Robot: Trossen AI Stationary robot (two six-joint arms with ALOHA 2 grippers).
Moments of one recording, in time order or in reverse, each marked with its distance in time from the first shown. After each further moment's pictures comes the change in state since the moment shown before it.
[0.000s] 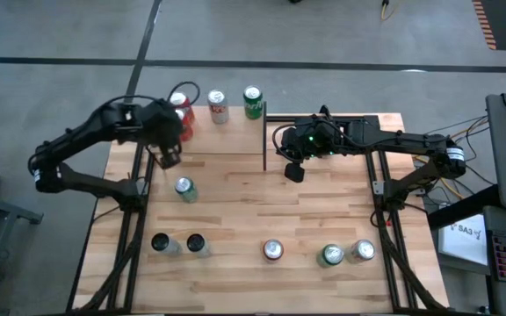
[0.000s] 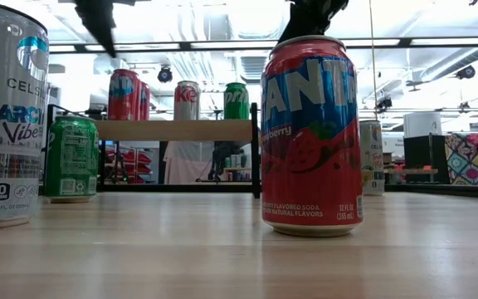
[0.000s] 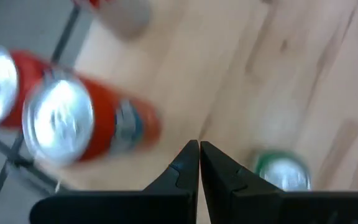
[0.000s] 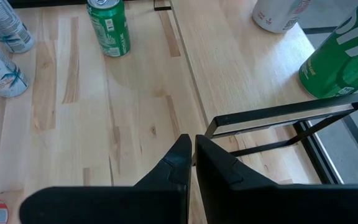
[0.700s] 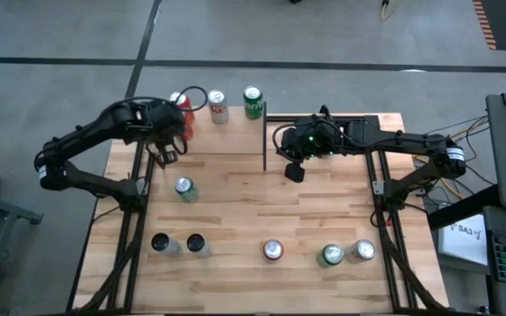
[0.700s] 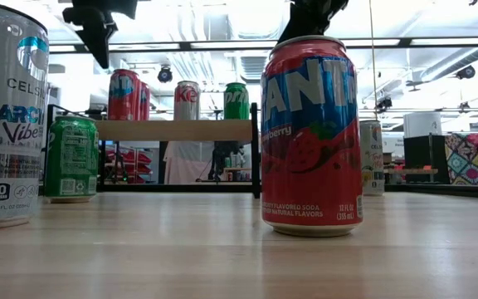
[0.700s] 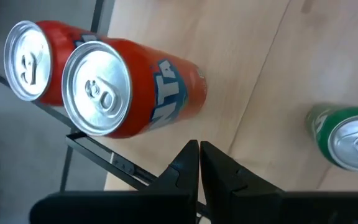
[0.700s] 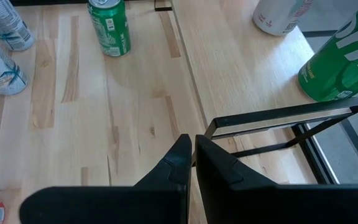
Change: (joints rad) left arm 0.008 0.065 -0.002 -0.074 -0.179 0.122; right arm 0.000 0.000 0.000 0.003 0.000 -0.019
